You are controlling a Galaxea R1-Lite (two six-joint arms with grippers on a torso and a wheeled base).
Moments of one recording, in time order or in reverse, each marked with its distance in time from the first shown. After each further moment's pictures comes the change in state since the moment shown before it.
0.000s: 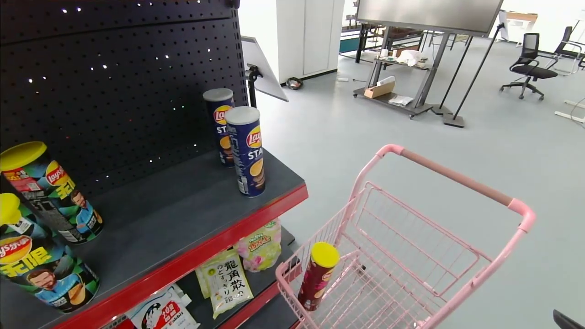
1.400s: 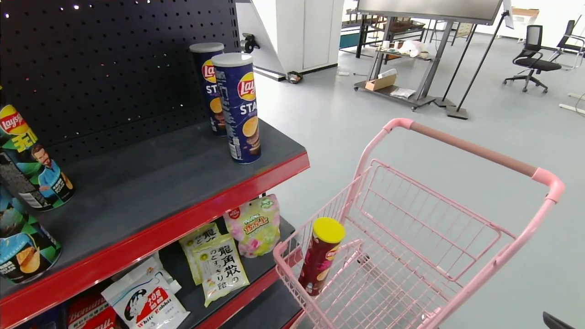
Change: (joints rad) left arm -0.020 -0.256 0.117 -0.003 0.016 0.005; right arm 0.003 0.076 0.010 -0.016 0.016 0.011
